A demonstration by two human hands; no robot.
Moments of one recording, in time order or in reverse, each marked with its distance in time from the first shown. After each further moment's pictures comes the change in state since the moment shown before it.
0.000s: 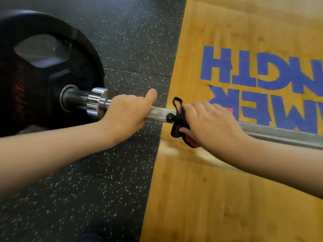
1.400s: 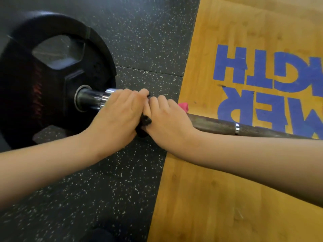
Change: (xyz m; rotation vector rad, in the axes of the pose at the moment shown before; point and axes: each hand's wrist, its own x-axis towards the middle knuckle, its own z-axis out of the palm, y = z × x) left_hand -0.032 -0.019 -0.022 -0.013 -0.033 -0.053; right_hand 0.077 -0.085 0.019 -0.047 0.130 -0.025
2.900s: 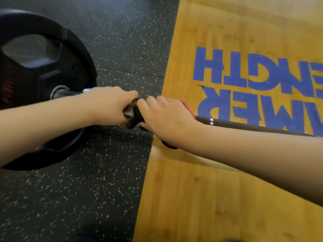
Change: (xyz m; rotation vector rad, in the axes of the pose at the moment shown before) left_hand 0.056 0.002 -0.019 -0.024 -0.536 -0.063; right_hand -0.022 0.046 -0.013 0.024 -0.056 -0.025
